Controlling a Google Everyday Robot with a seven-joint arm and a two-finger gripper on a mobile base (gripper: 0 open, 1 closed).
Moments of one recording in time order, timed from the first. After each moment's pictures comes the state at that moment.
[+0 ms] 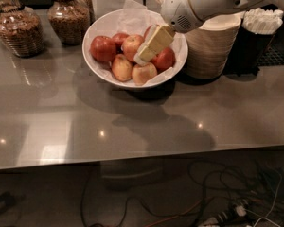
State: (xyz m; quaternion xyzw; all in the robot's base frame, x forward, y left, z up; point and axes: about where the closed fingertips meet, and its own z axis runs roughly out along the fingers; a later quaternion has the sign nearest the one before) arm 0.623 -0.019 0.996 -0.60 0.65 0.11 0.45
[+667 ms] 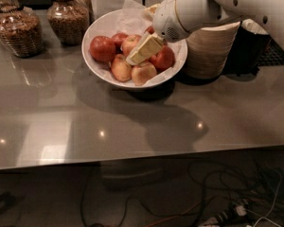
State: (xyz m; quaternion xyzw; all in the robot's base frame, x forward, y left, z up) arm 0.645 -0.002 0.963 -0.60 0.65 0.12 0.45
